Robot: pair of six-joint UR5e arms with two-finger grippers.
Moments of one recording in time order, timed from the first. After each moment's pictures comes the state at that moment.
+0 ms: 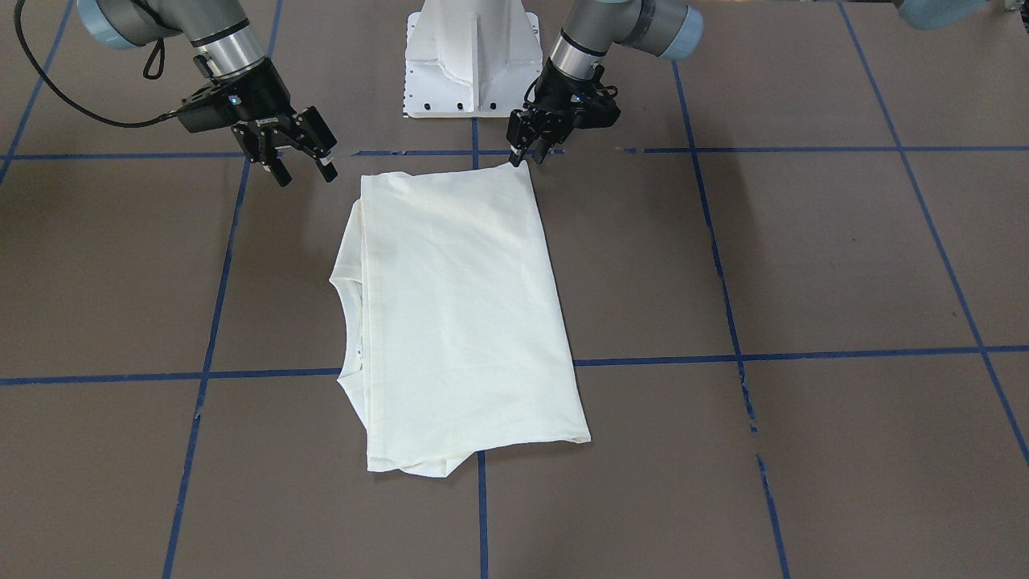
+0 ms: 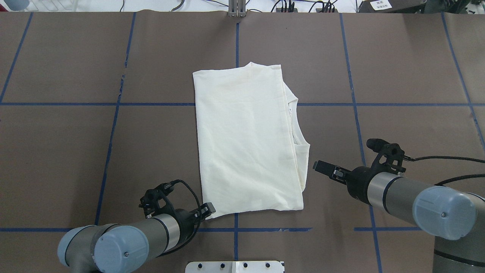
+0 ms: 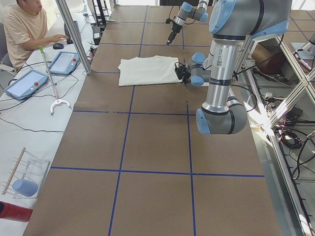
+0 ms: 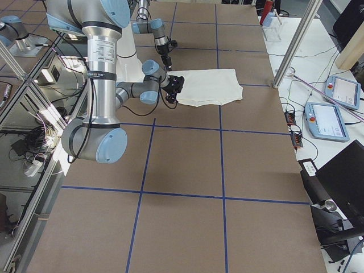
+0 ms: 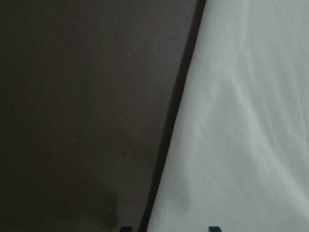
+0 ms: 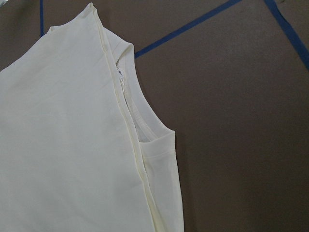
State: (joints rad) left arm -0.10 -1.89 -1.87 -2.14 -1.38 -2.00; right arm 0.30 -1.62 2.10 -0.90 1.39 1.72
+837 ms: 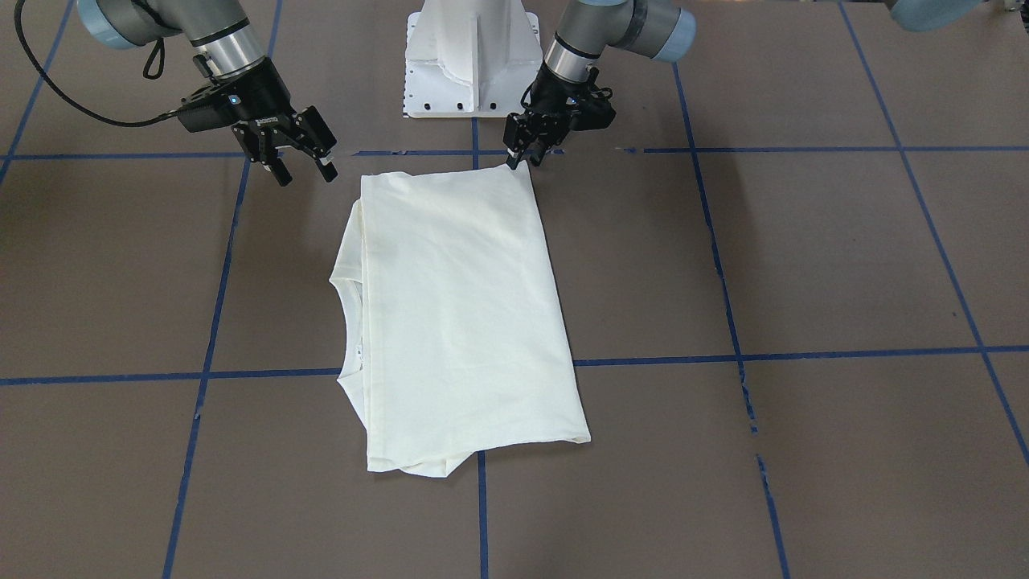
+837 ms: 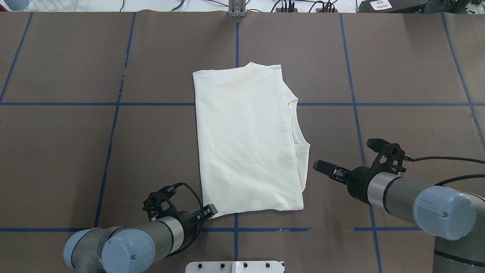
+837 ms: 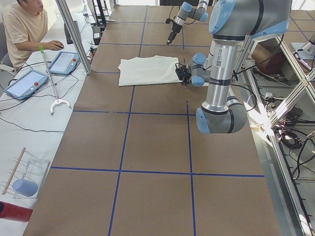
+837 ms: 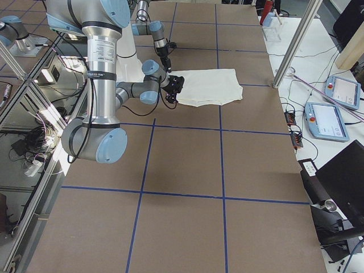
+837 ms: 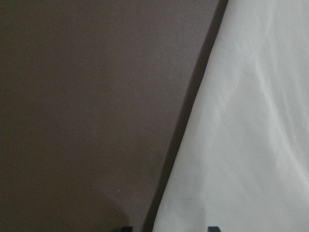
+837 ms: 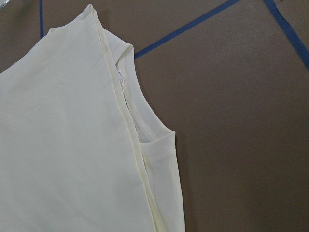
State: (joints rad) left arm -0.09 -1.91 -1.84 -2.13 -1.36 -2.01; right arm 0.30 -1.62 2.10 -0.90 1.39 1.72
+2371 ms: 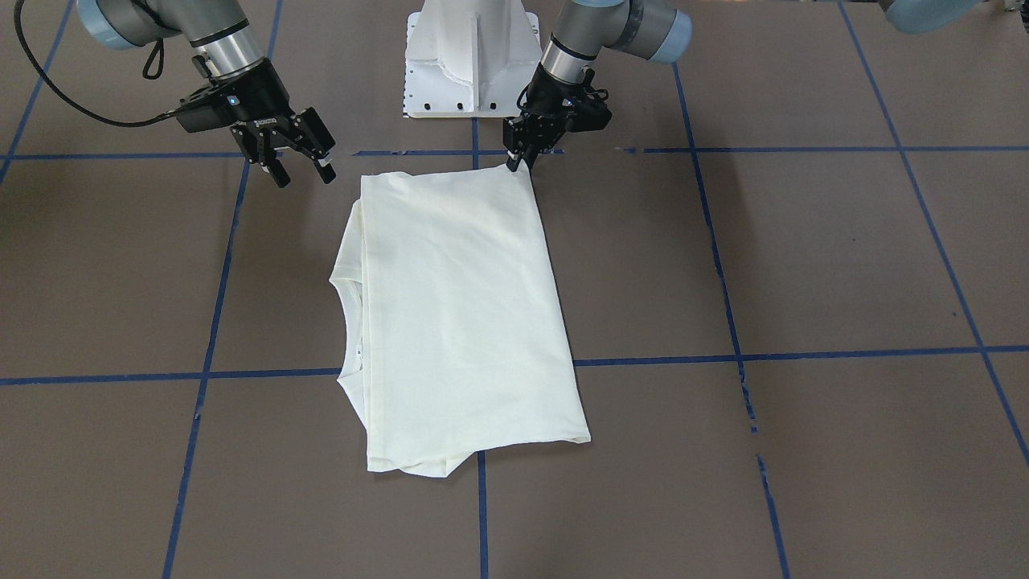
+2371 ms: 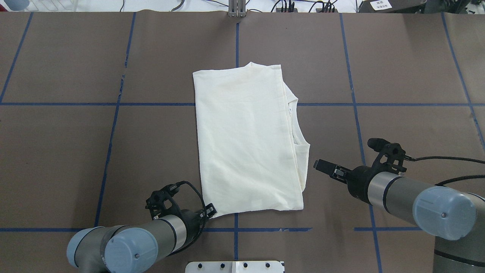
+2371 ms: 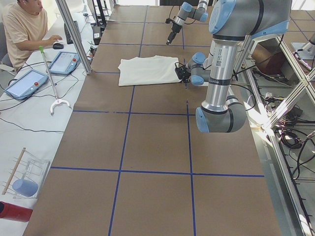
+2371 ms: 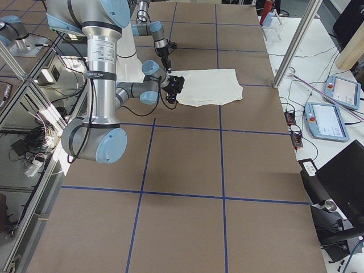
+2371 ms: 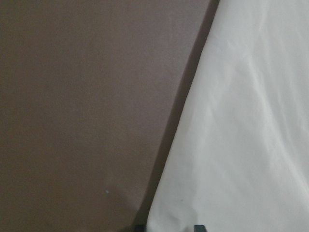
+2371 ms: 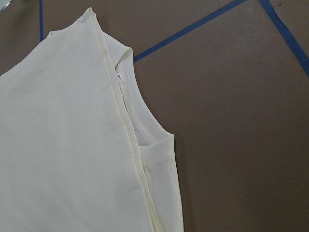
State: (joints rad) left arm -0.10 -1.92 -1.83 -2.13 -1.36 -2.00; right arm 0.30 -1.63 2.10 -0.90 1.38 1.72
